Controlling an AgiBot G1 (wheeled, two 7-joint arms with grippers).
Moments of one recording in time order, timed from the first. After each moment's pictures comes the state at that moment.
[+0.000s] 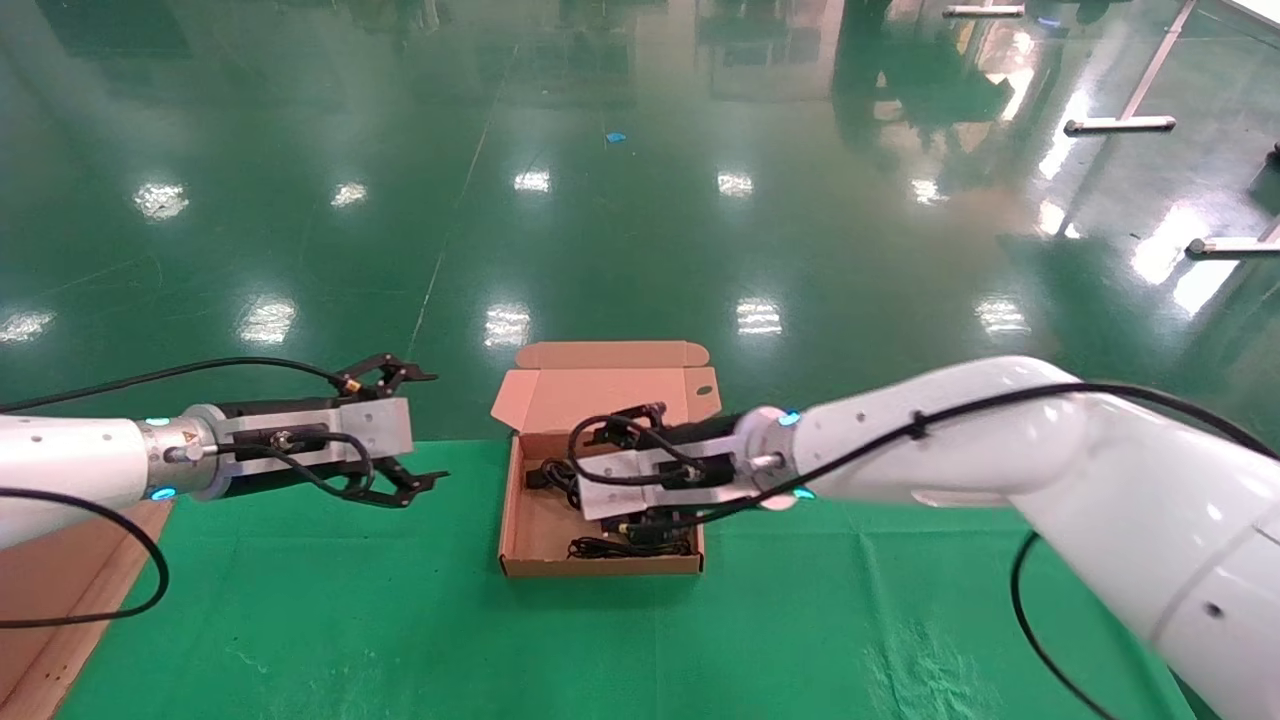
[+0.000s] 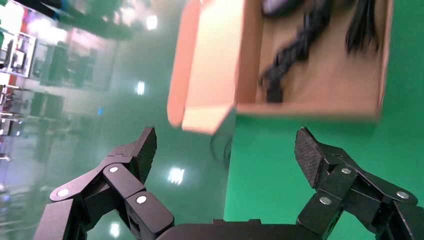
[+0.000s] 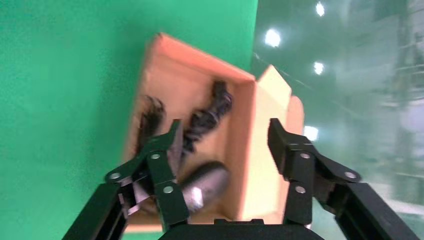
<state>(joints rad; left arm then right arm) -1.62 1.04 0.77 -0.23 1.20 1.00 0.86 1.66 -1.30 -1.23 0.69 -1.32 -0.75 -0.30</state>
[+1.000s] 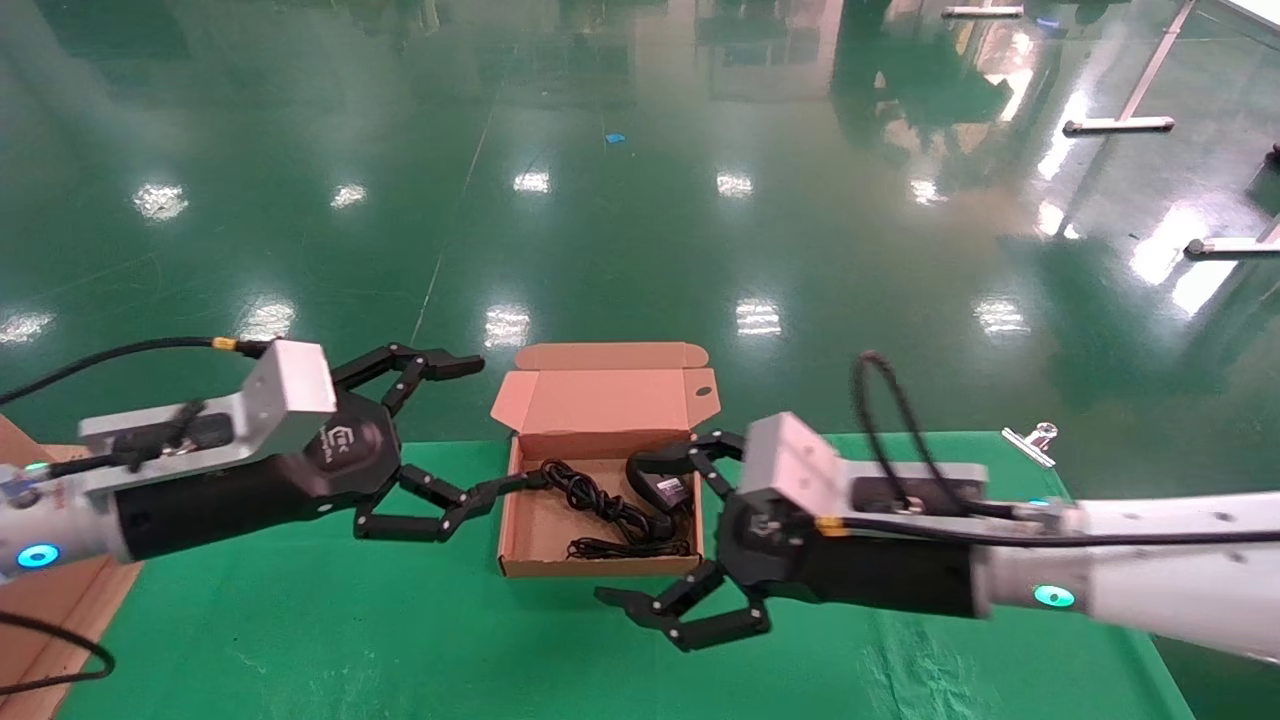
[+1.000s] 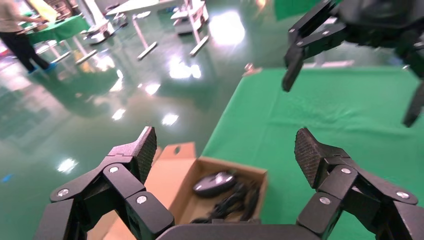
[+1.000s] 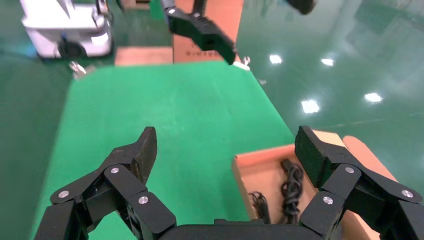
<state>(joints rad) -1.32 0.80 0.50 -0.81 0.94 1.27 0.28 1.34 -0.92 -0.70 1.02 -1.00 -1.16 -0.03</state>
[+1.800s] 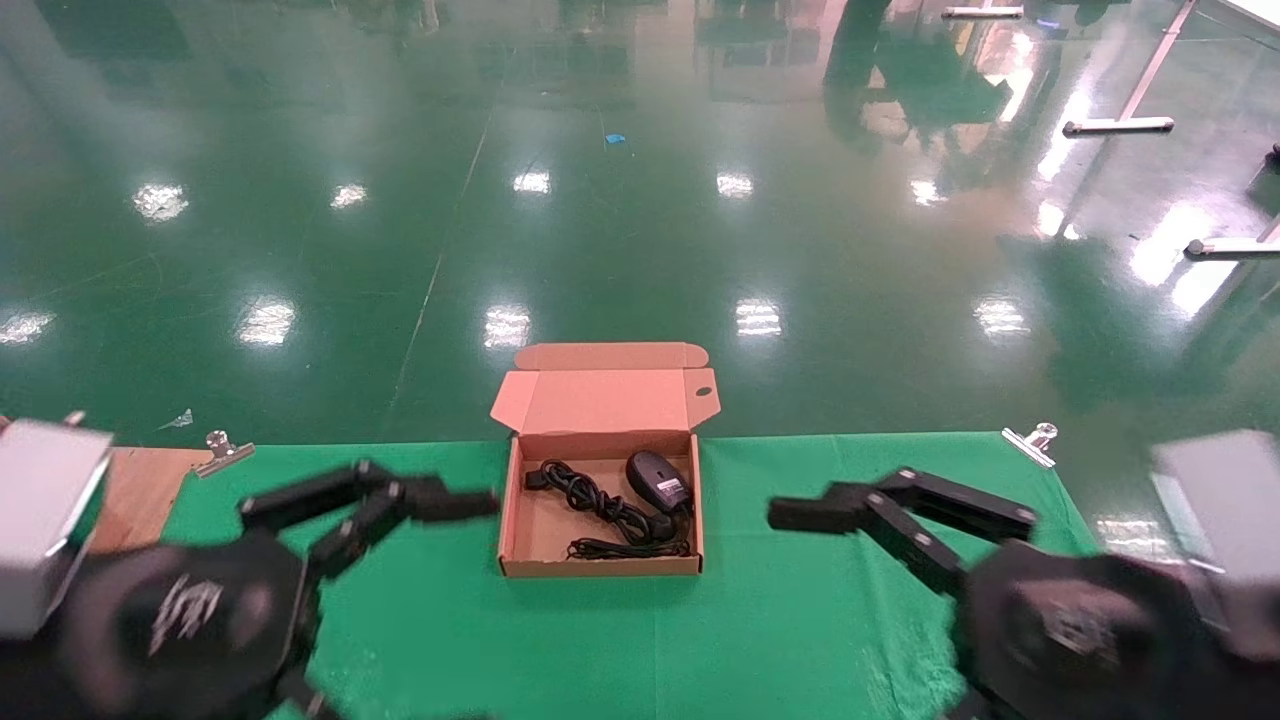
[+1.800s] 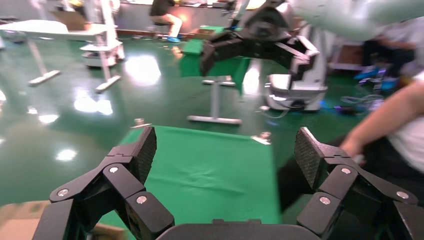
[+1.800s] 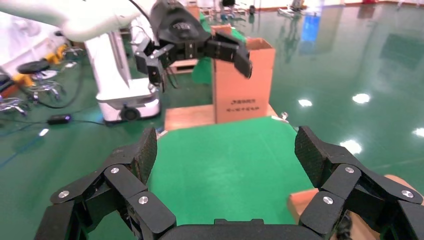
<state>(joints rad) -1.09 0.62 0.29 -1.25 0.74 1.48 -0.15 1.09 -0.63 -0.31 1.27 -0.75 -1.48 0.17</state>
